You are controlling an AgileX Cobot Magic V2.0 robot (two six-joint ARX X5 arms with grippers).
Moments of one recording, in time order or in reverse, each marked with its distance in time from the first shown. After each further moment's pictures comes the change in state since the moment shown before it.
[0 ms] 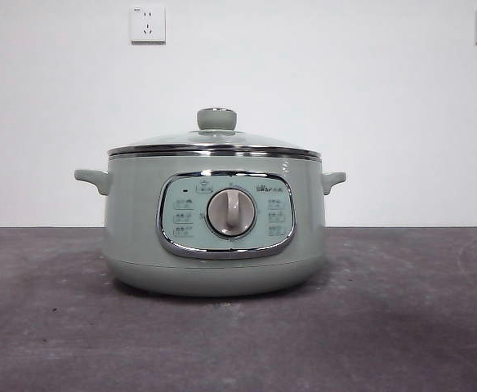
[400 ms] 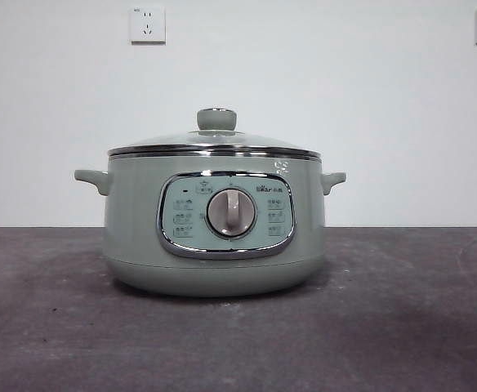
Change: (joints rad) left arm 0.000 0.000 0.000 0.000 0.000 0.000; right arm 0.000 -0.006 -0.072 0.027 0.004 0.055
